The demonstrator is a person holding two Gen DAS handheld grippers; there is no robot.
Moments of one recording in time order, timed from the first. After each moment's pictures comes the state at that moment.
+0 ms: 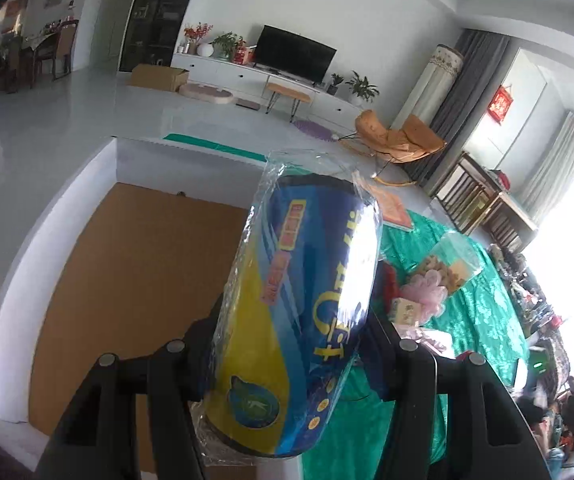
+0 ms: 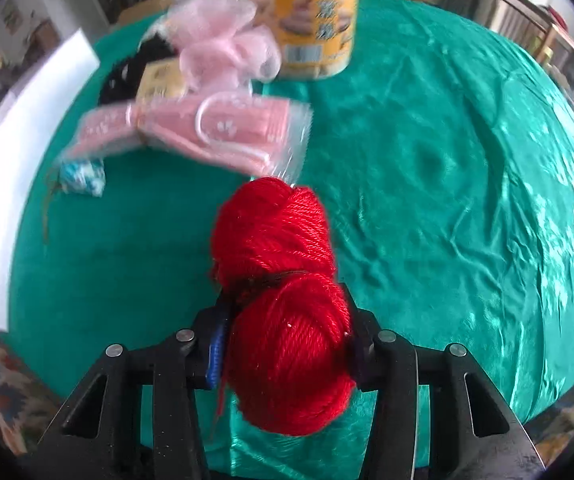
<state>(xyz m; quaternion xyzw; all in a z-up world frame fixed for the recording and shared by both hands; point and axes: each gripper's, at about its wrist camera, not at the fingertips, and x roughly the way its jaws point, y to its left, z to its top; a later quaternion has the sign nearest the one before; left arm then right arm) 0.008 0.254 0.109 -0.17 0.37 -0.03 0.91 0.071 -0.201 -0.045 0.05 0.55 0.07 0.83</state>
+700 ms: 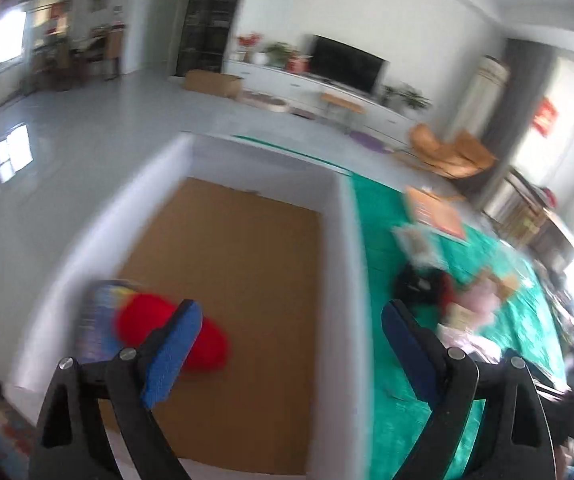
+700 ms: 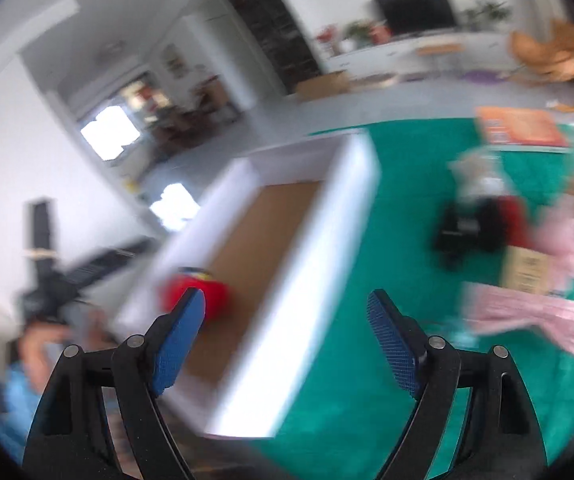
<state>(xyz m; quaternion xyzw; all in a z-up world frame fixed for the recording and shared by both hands) -0.015 0.264 0.081 -0.17 0.37 0.03 0.91 0.055 -0.021 0.037 0.09 0.41 0.24 0.88</state>
